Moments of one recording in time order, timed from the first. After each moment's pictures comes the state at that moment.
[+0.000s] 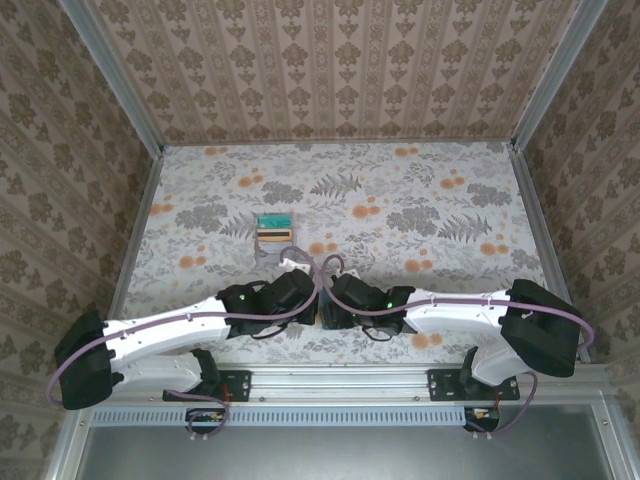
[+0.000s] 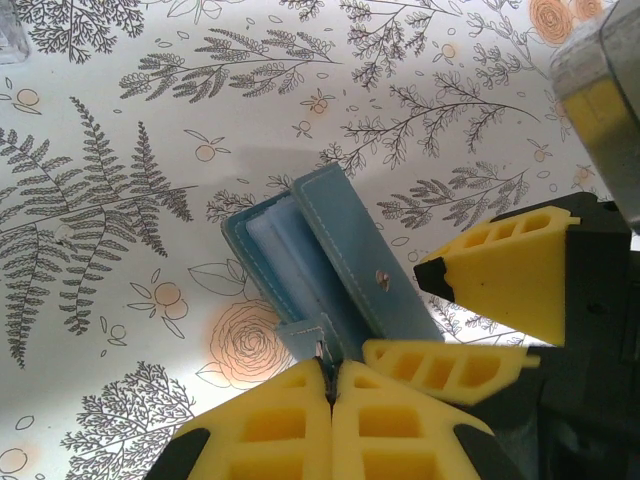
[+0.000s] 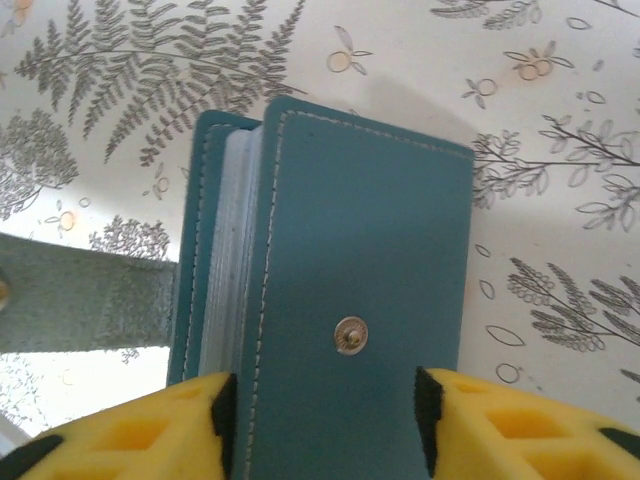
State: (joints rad) left arm -1.16 1.11 0.69 -0.48 -0.16 -0.84; right arm 1.07 1.45 0.72 -0.24 0.14 0.75
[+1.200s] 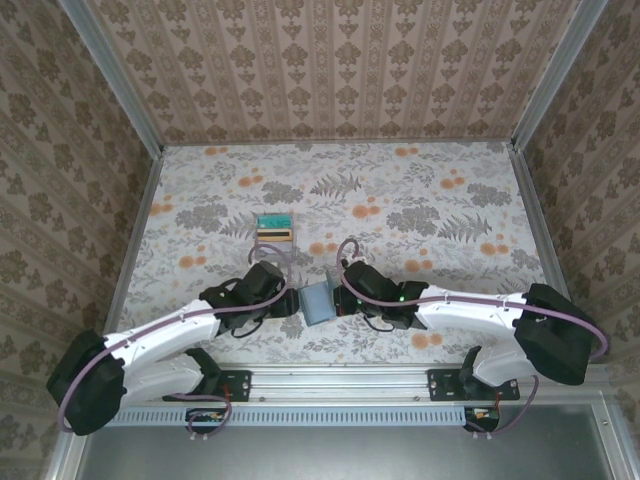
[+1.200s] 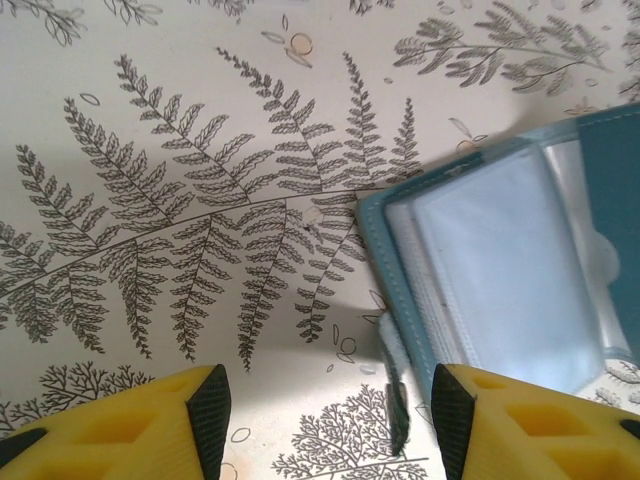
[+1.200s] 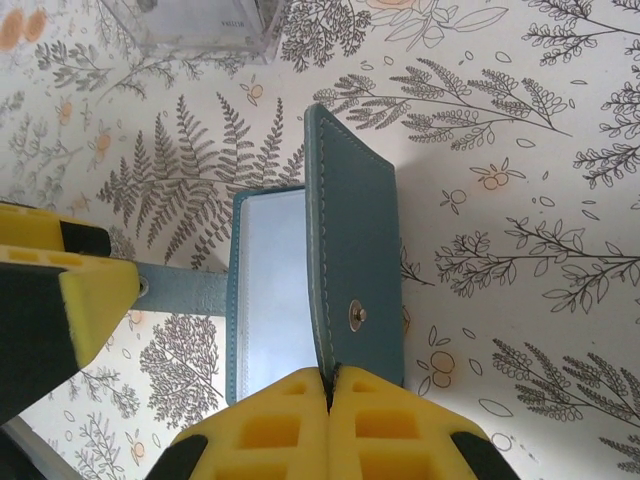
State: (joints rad) left arm -0.84 1.04 0.48 -0.41 -0.04 -0.75; right arm 0.98 1.38 0.68 -0.11 0.11 0.81
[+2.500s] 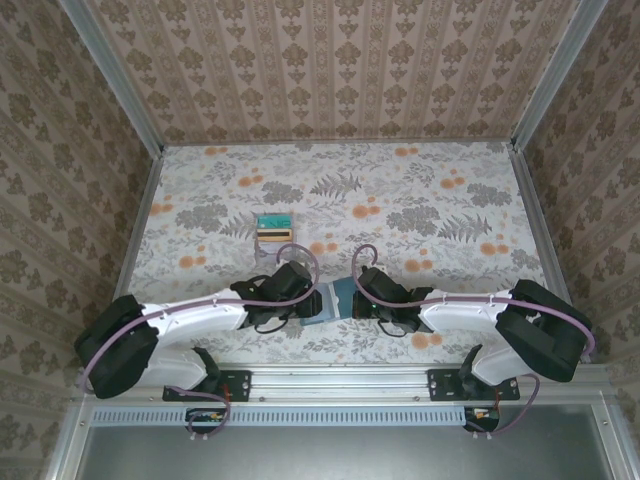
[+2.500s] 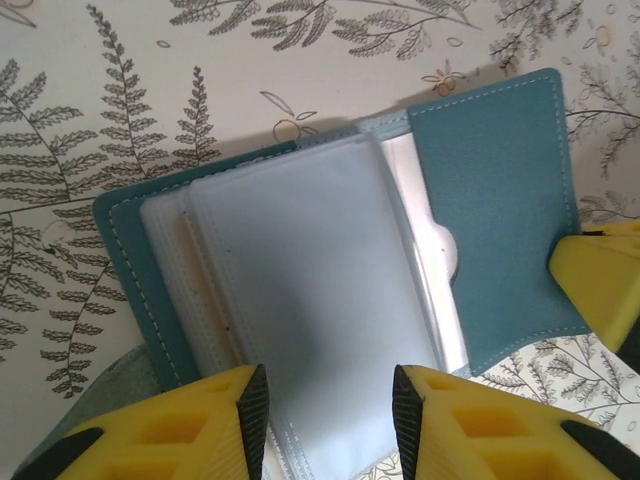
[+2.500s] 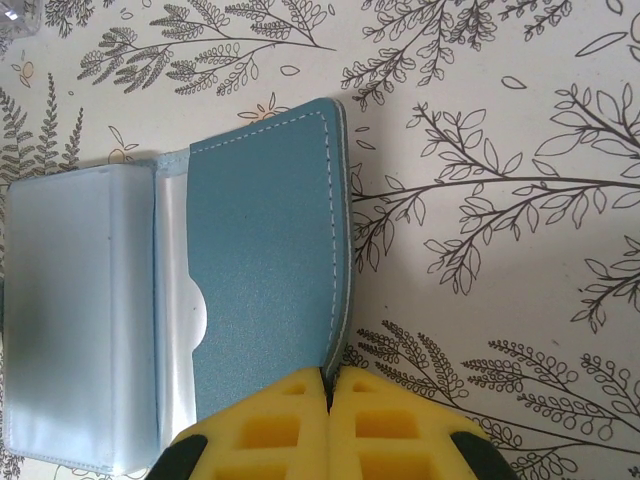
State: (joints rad) left arm -0.98 1.30 0.57 -0.25 0.00 -0.86; right arm 0.89 1.42 0.52 -0.01 0.12 0.86
